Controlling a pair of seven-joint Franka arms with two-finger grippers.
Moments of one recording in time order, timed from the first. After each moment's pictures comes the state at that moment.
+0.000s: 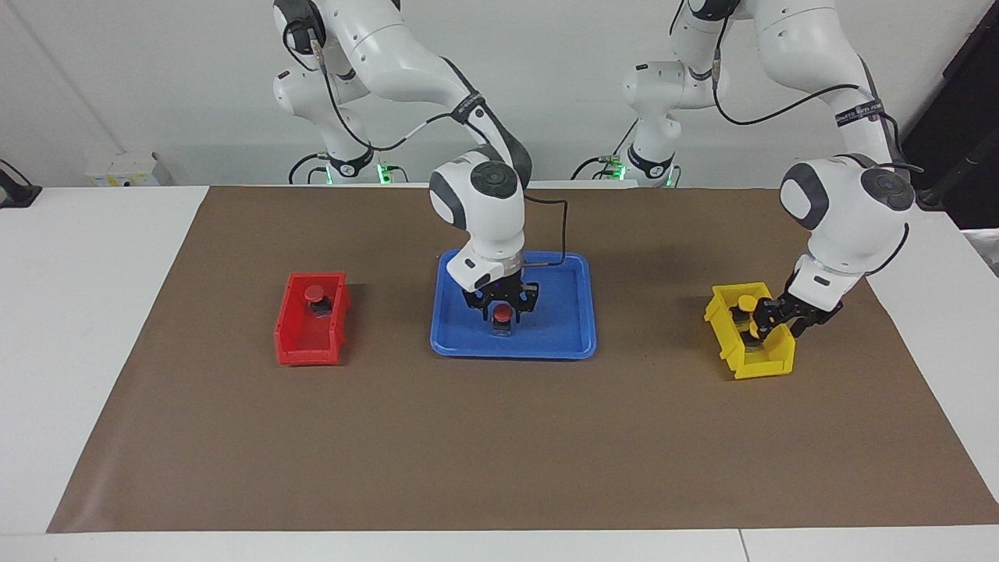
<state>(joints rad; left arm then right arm) -0.08 0.20 0.12 -1.96 -0.03 2.27 0.10 0.54 0.42 0.06 -1.70 -0.07 2.22 0.78</state>
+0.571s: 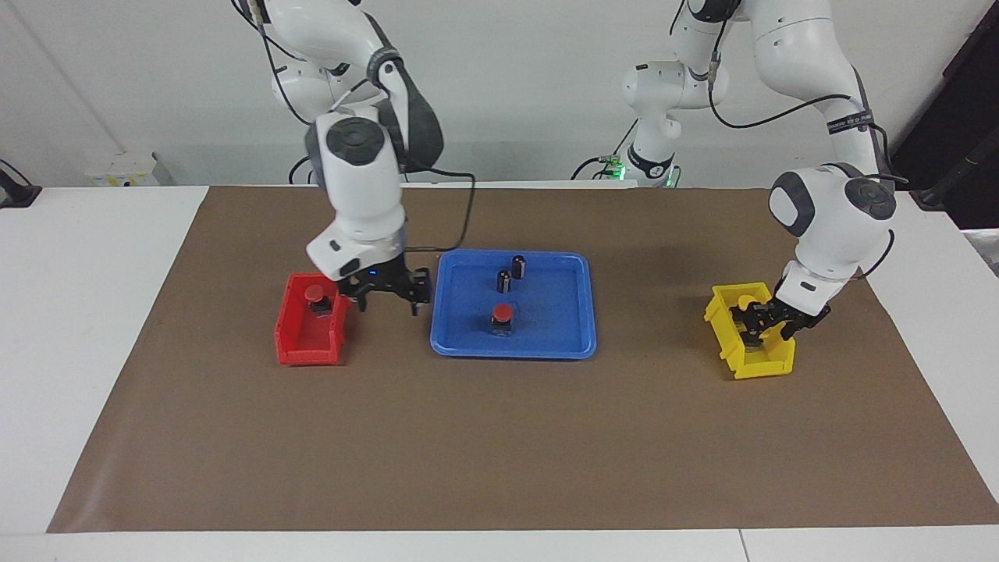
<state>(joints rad) -0.08 0.21 0.11 -2.01 -0.03 2.32 0.10 0.17 0.14 0.04 -1.80 -0.05 1.96 0.28</state>
